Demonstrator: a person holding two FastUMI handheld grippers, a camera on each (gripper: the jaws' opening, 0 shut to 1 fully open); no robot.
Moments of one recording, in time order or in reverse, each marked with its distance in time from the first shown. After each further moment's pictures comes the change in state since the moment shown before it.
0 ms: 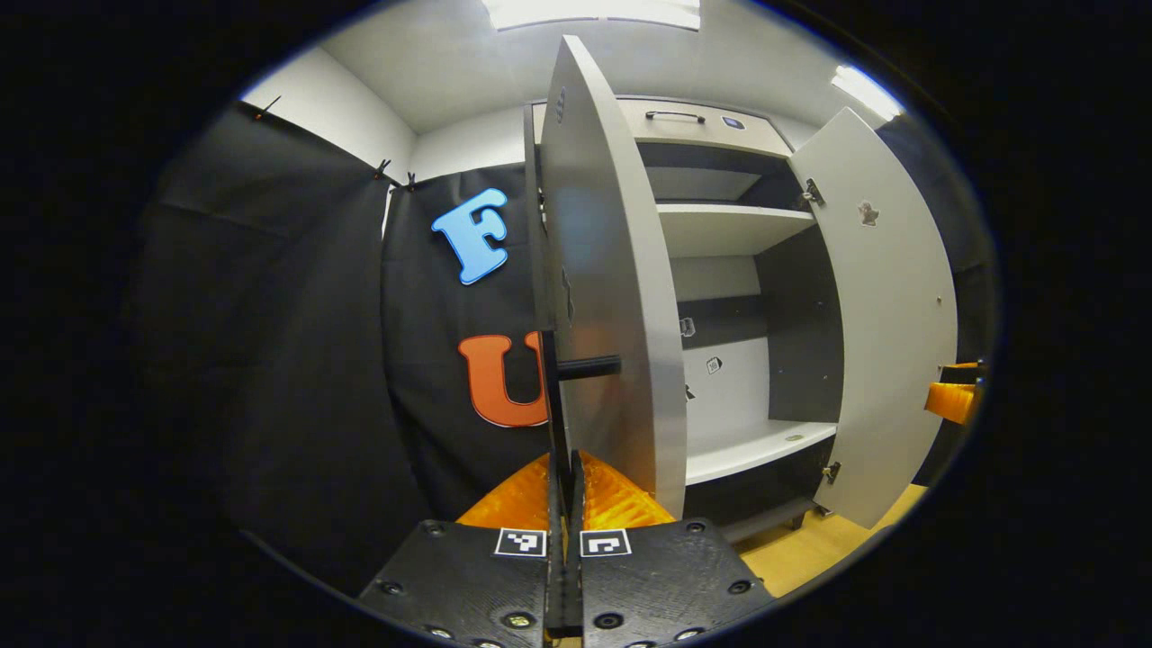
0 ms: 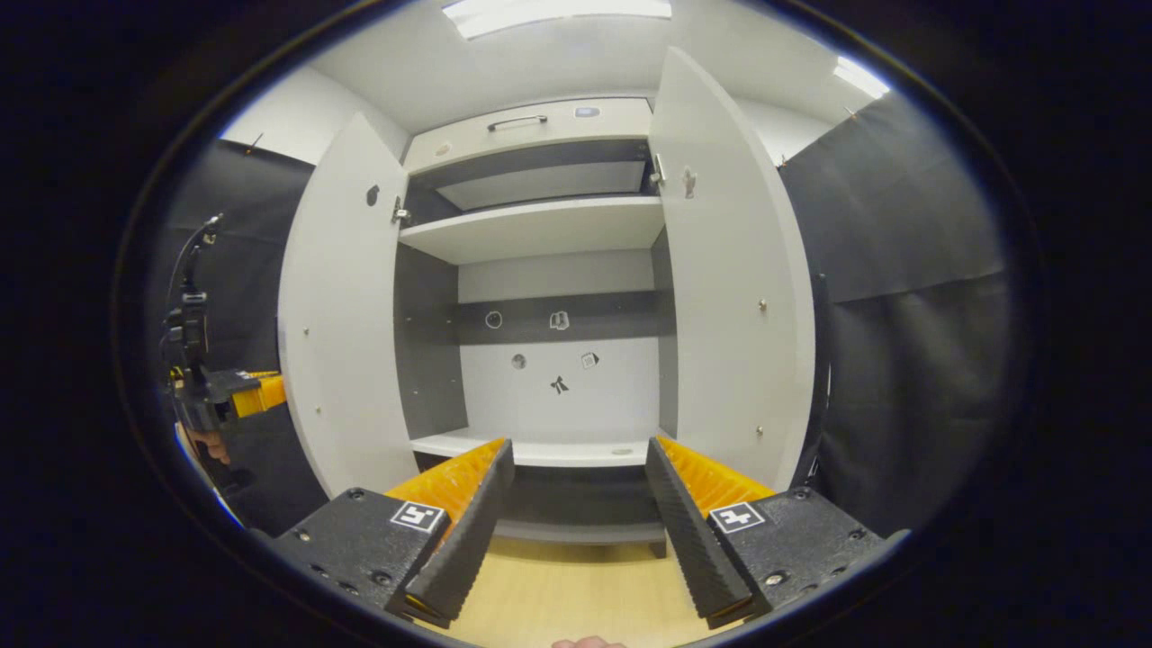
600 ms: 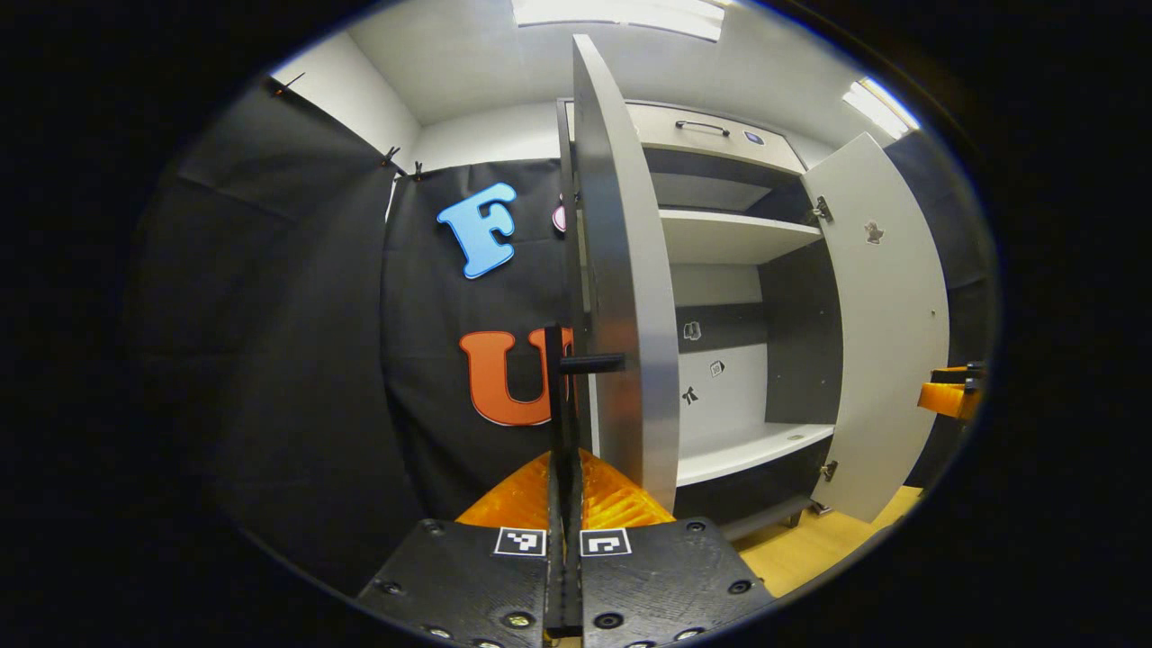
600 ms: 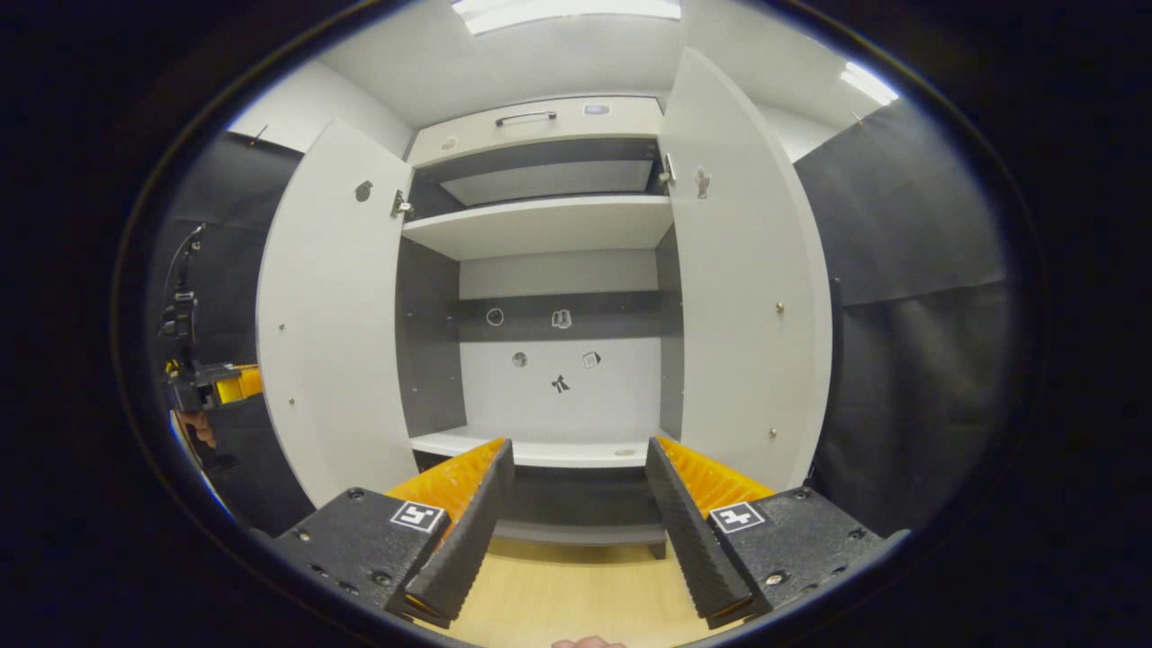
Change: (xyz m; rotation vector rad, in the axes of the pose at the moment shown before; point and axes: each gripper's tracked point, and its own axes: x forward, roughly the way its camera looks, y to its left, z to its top) left arm -0.013 0.036 -0.013 -0.030 0.012 -0.056; right arm 0.001 0.008 -0.001 -0.026 0.004 -0.007
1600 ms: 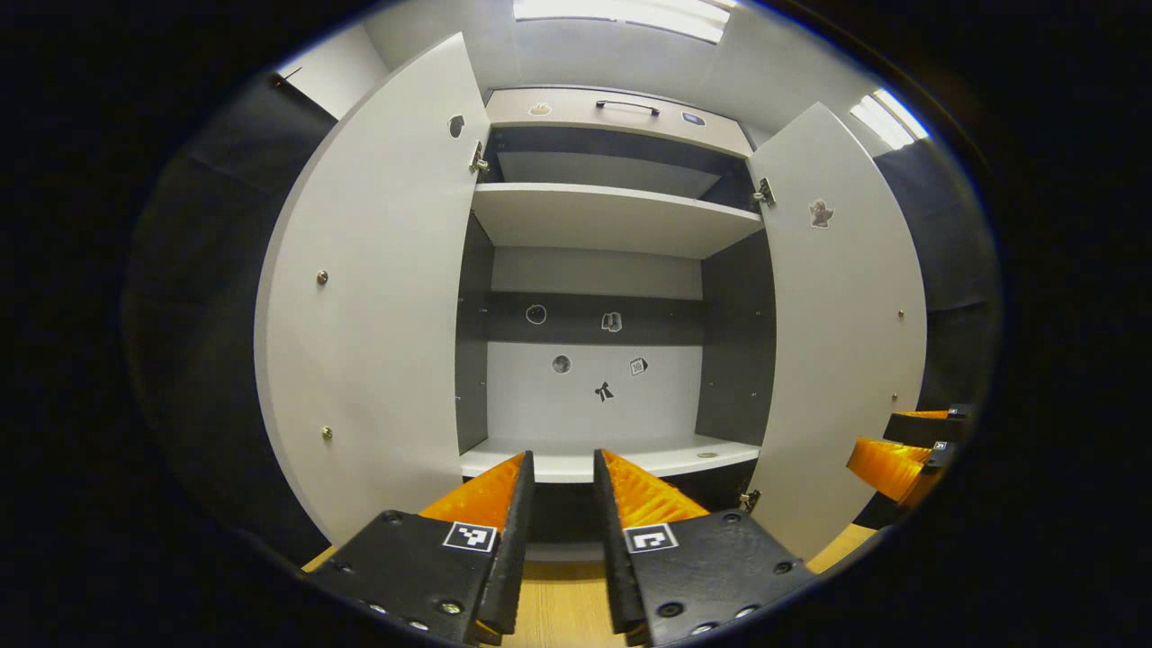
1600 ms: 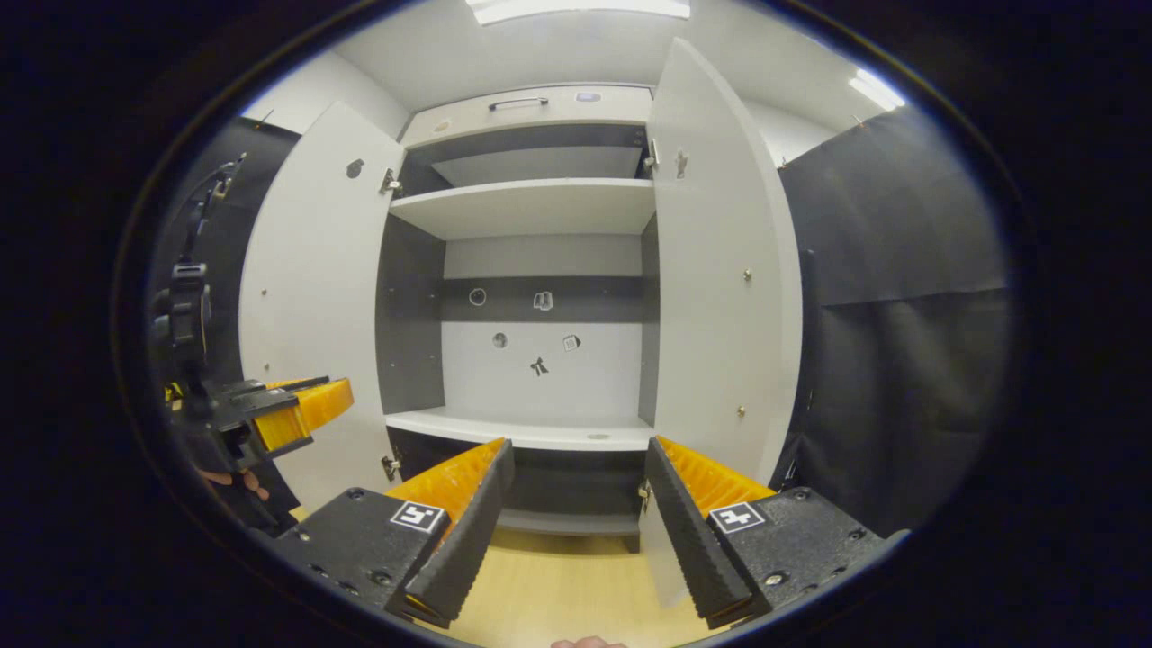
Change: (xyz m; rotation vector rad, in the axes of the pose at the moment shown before) left arm 0.030 -0.184 -0.018 -0.104 -0.016 -0.073; right arm 0.002 -0.035 -0.023 -0.028 0.029 -0.038
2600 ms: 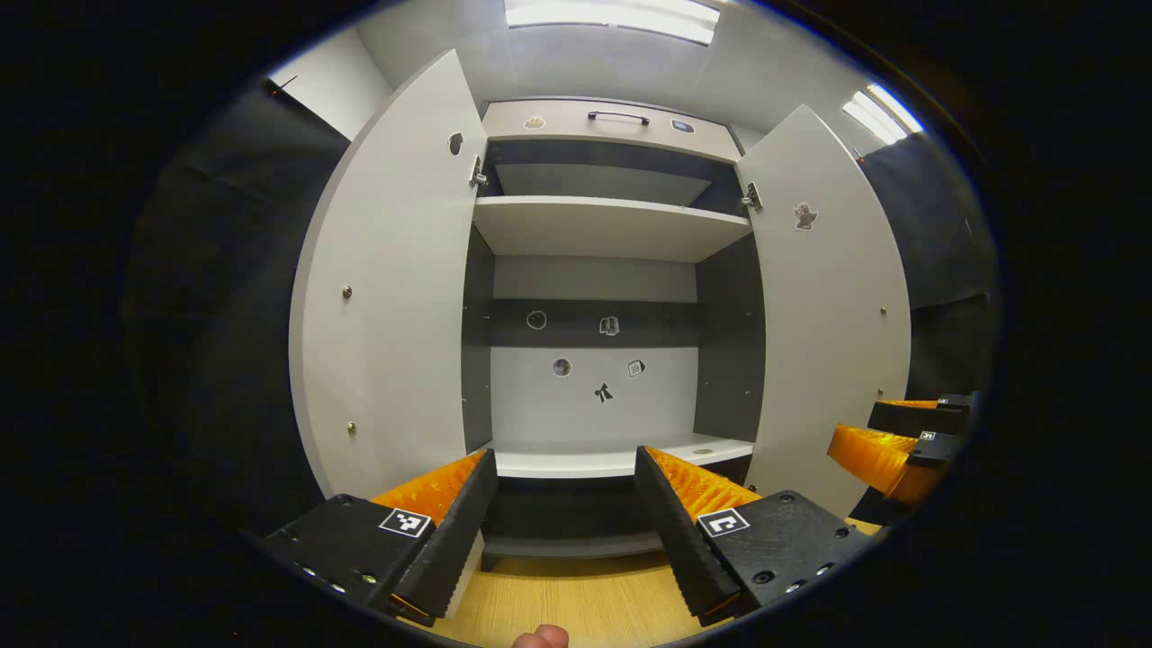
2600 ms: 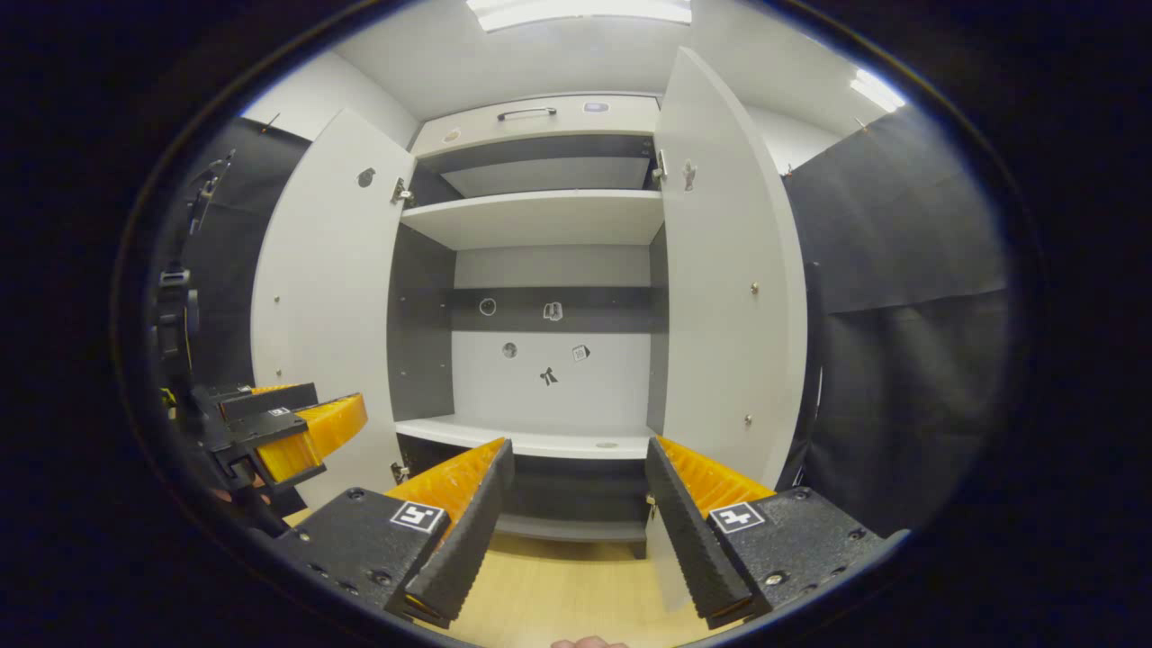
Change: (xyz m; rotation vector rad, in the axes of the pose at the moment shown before) left arm -0.025 -0.004 0.007 0.017 -0.030 0.015; right arm -0.004 0.012 0.007 -0.011 -0.031 0.033
